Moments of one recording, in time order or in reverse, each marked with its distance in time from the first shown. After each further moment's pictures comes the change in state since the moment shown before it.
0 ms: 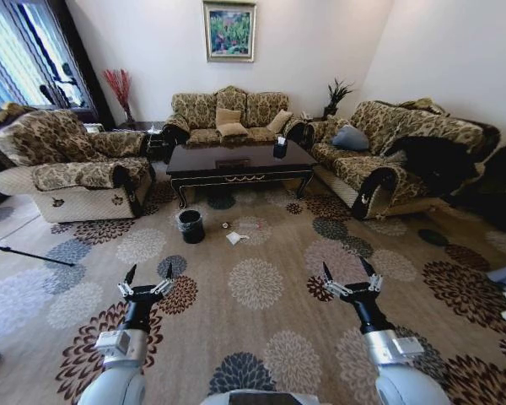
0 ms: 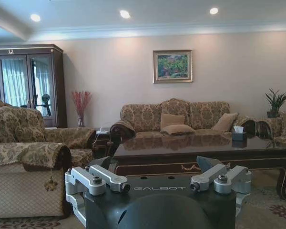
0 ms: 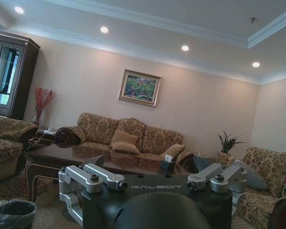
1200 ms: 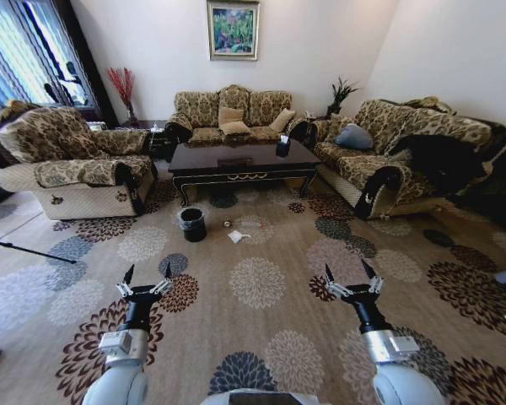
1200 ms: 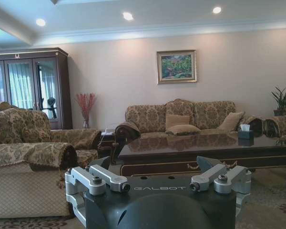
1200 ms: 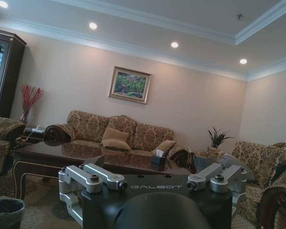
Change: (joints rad) left arm -0.014 -0.007 0.003 0.035 0.026 -0.033 -0.016; right arm 0.031 0.014 -0.003 -0.050 0.004 0.017 0.031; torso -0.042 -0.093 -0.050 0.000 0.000
